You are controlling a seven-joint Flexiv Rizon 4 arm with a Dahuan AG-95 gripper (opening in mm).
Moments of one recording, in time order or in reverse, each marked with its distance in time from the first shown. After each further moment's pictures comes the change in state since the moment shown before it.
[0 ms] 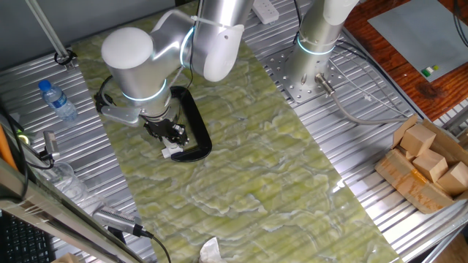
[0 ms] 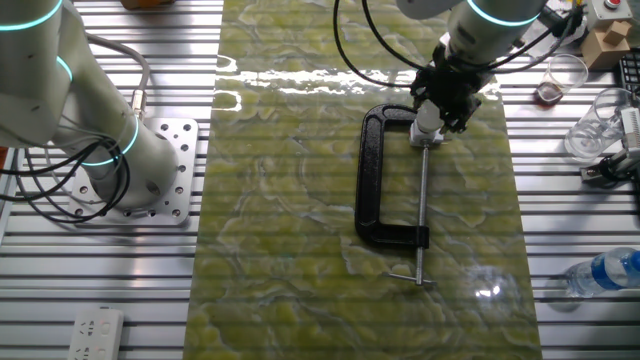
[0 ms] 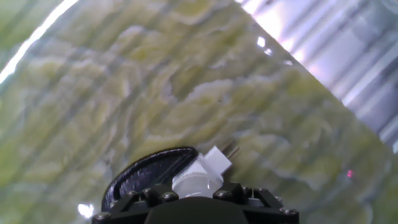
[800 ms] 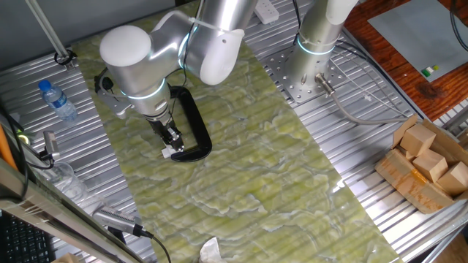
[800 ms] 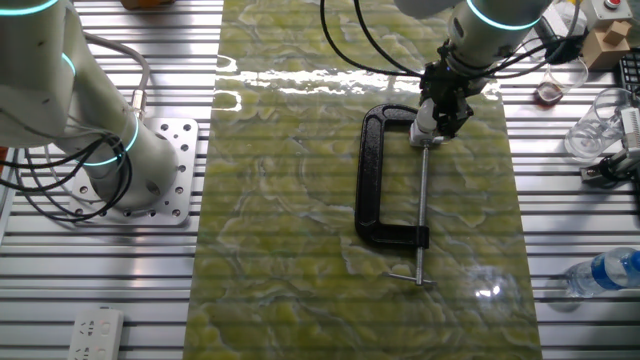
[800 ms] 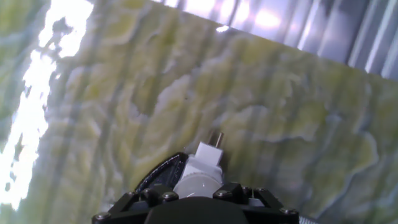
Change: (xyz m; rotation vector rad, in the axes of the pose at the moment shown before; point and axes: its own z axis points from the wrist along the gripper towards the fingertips) arm 0.000 0.000 0.000 -0.014 -0.004 0.411
